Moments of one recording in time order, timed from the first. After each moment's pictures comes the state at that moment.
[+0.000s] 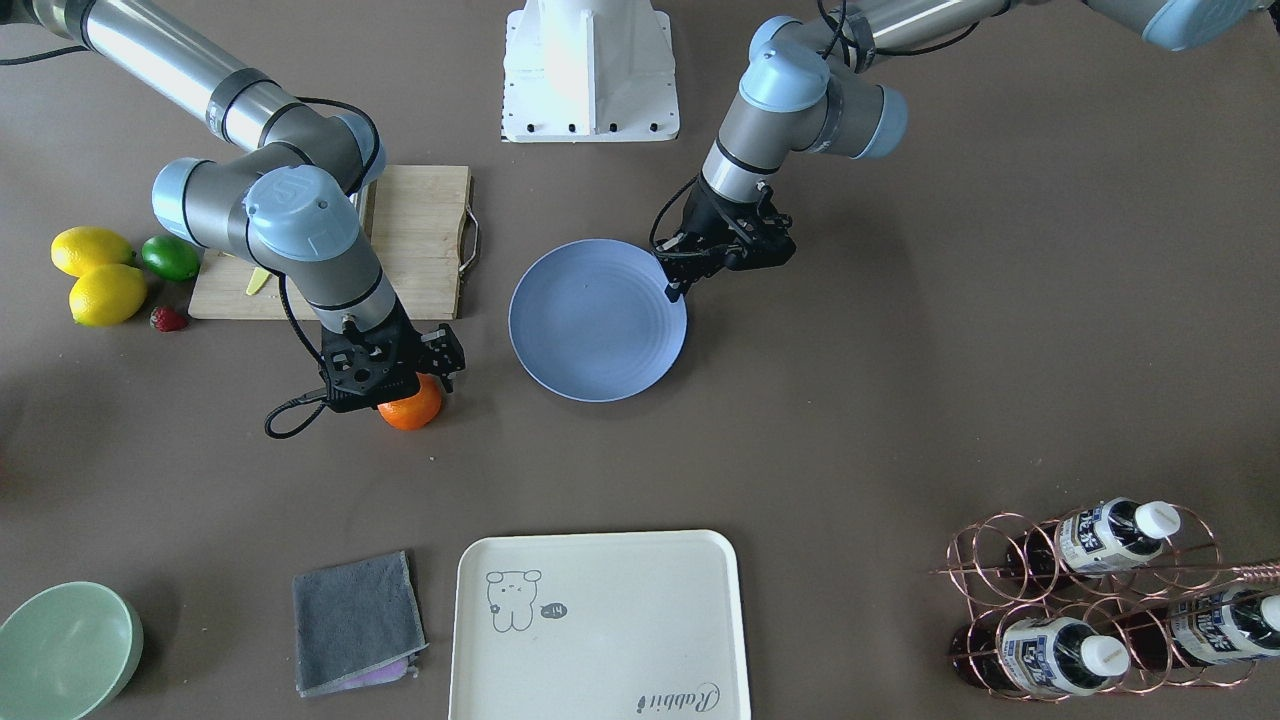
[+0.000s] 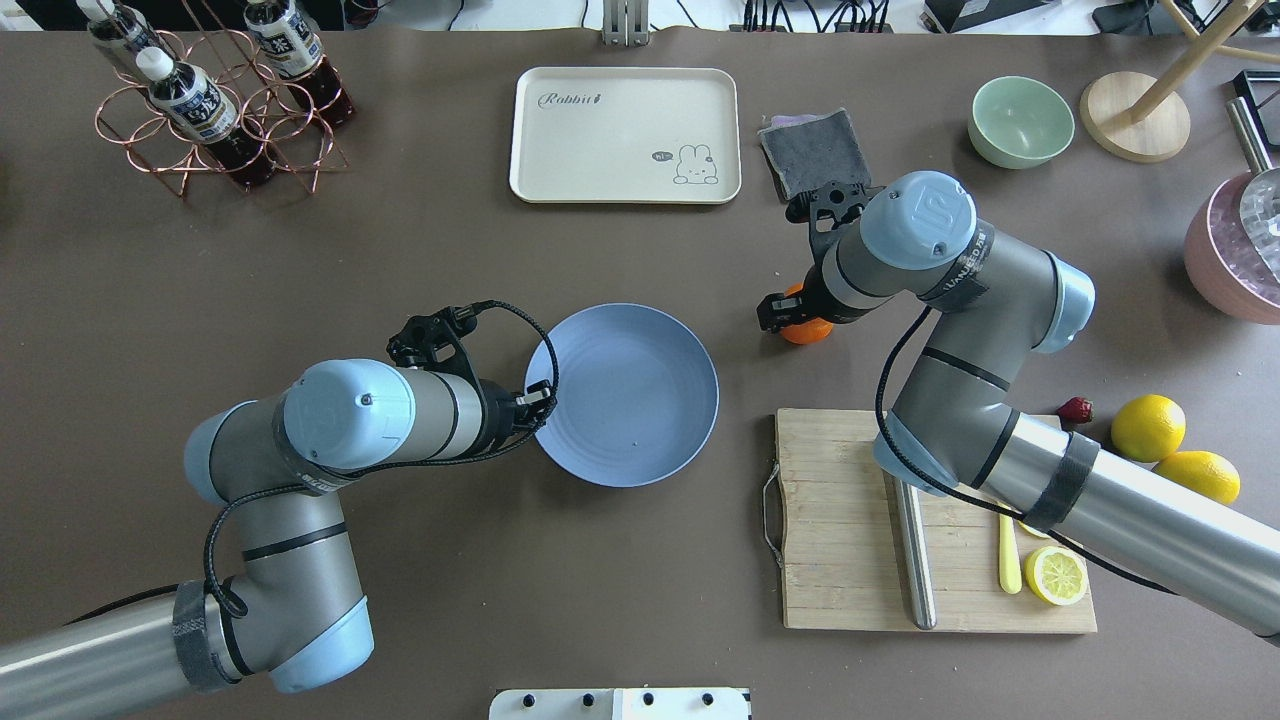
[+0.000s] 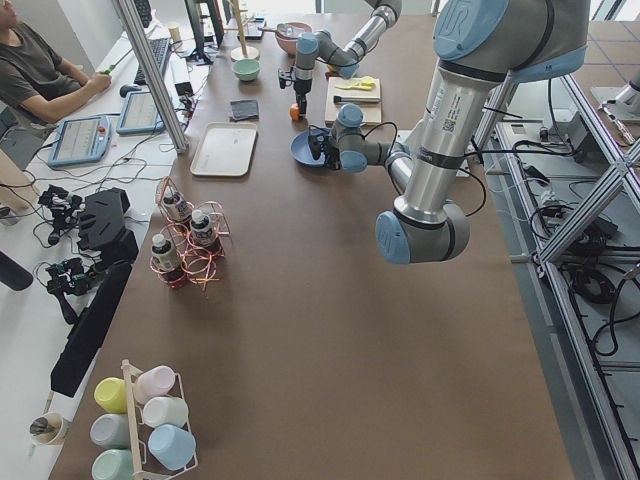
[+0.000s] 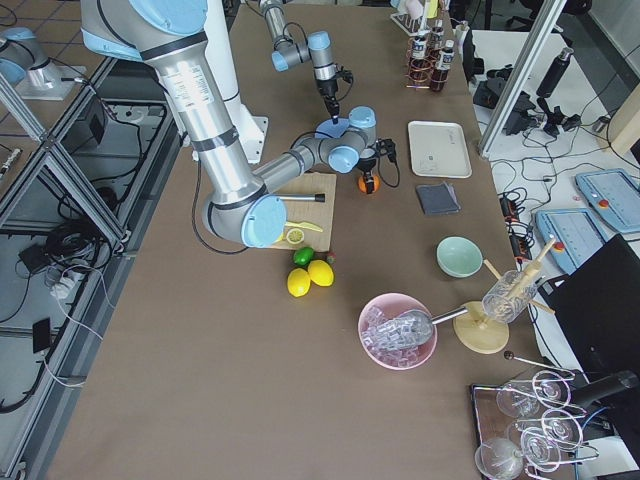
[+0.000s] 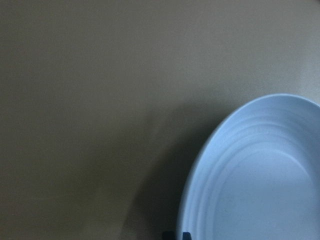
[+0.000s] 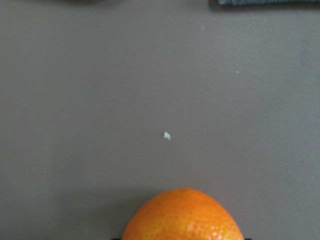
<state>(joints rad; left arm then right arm) -0.41 -2.03 -1.68 -2.13 -1.68 -1.73 0.67 -1.07 1.50 -1.20 1.91 0.92</state>
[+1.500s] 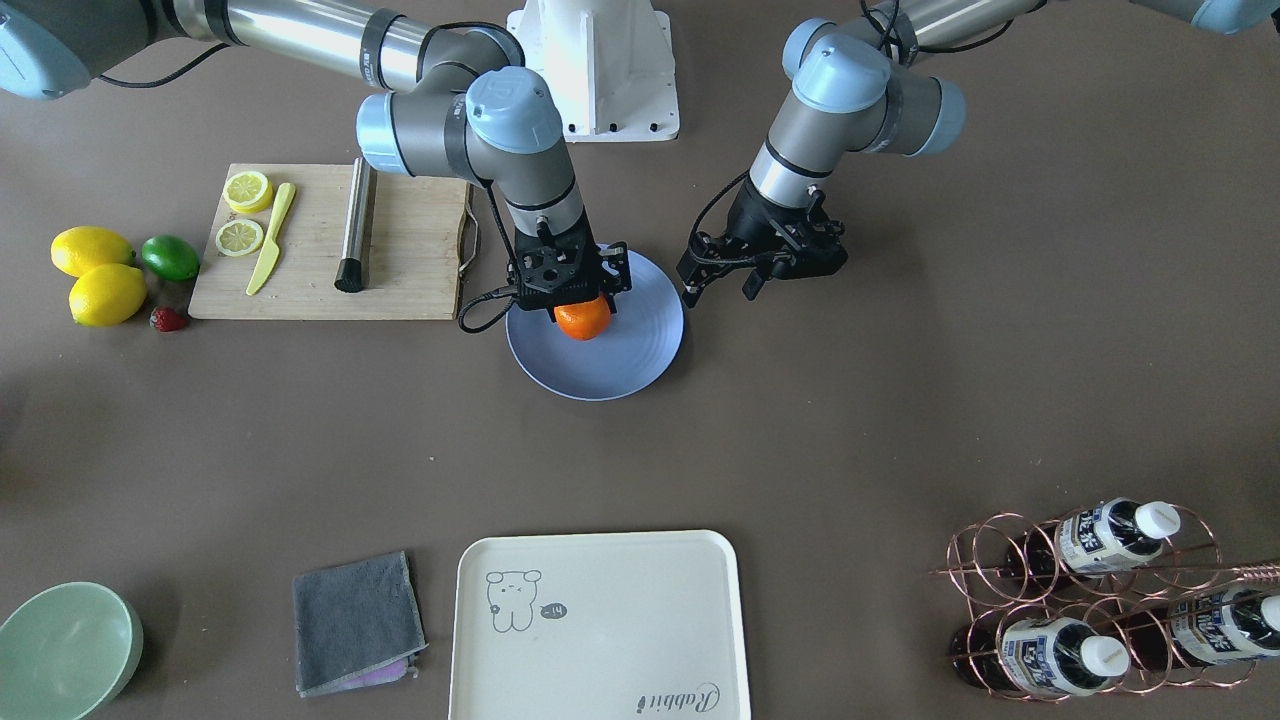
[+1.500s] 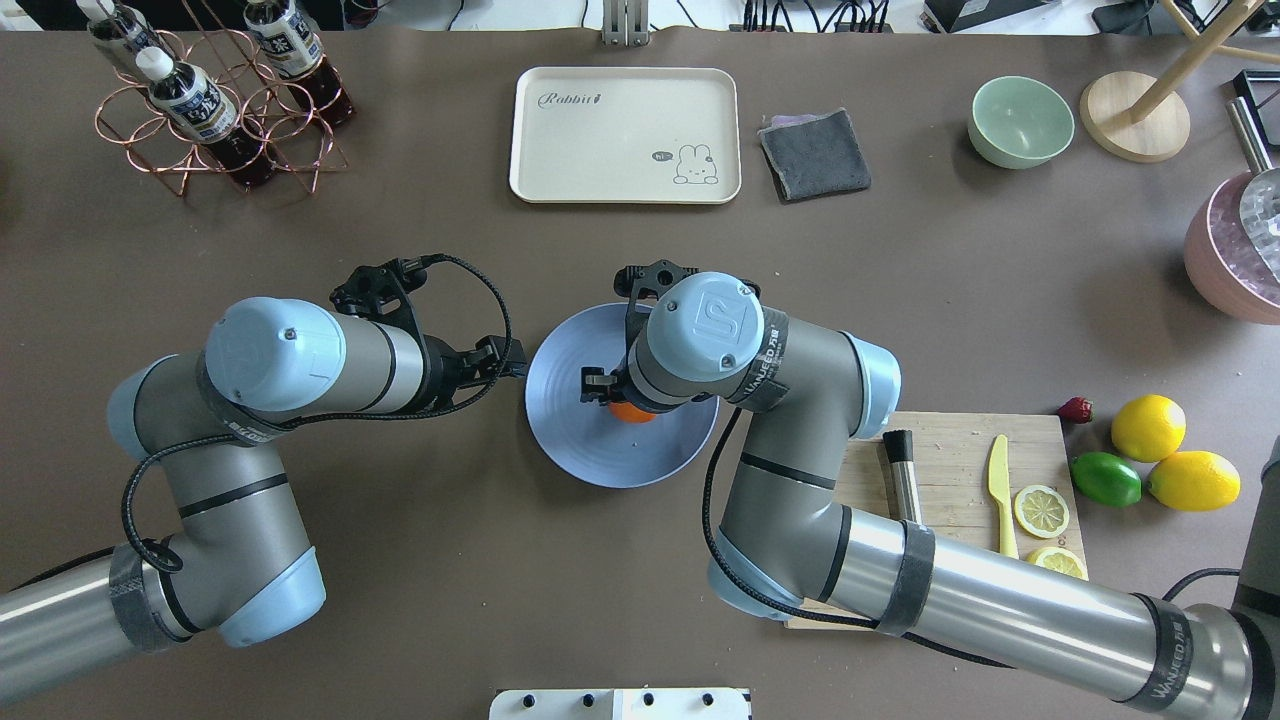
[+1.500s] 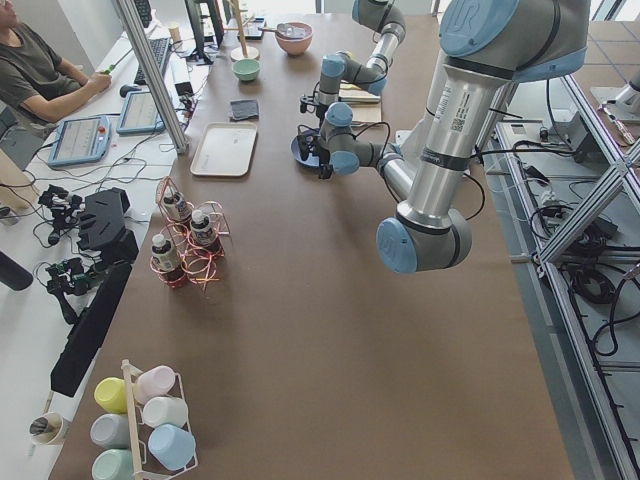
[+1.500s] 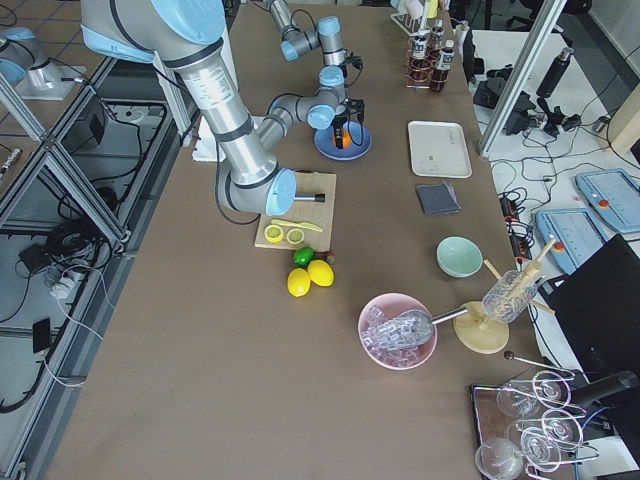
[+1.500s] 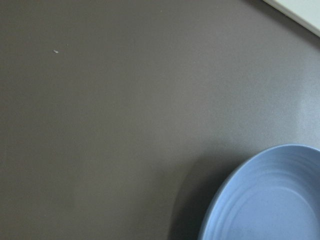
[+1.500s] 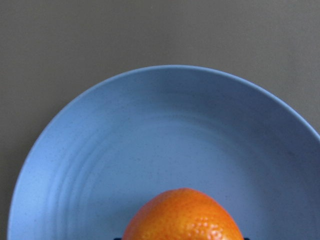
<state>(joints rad) -0.51 -1.97 -1.75 -2.09 -1.76 -1.63 0.43 -0.84 1.49 -1.29 1.78 1.27</state>
